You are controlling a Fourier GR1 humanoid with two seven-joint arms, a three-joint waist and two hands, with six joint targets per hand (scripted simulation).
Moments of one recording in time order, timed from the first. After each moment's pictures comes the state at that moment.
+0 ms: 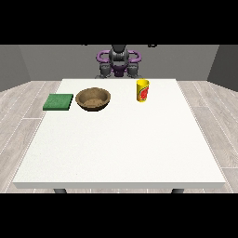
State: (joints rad) left arm -0.05 0.02 -0.07 -1.91 0.05 0.13 0.35; right arm 0.02 -0.10 -0.04 -1.96 -0.13 -0.06 0.37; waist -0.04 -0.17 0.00
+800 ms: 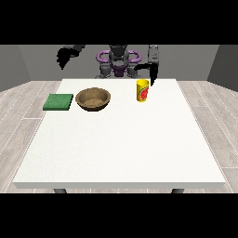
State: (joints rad) left arm -0.11 0.03 0.00 -1.49 -0.01 0.07 -0.26; right arm -0.10 -0.14 -0.17 -1.76 -0.23 0.07 0.03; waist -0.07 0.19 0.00
